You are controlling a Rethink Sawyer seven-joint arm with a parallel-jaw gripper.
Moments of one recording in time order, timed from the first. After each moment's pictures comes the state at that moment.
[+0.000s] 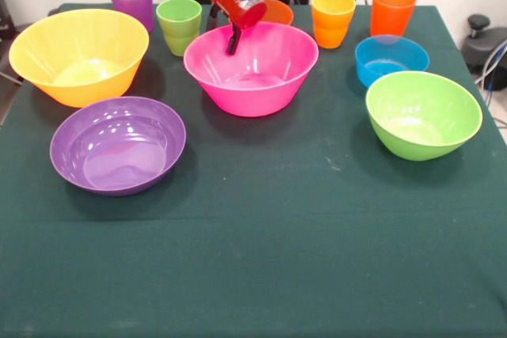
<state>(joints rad) -0.10 -0.42 -0.31 2.00 0.25 0.04 2.14</state>
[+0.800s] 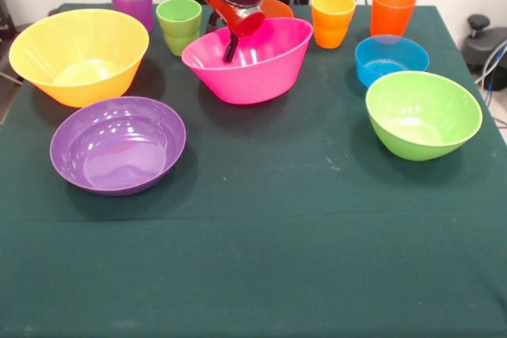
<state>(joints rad) -0.07 -0.38 -0.32 2.00 0.31 -0.02 2.17</state>
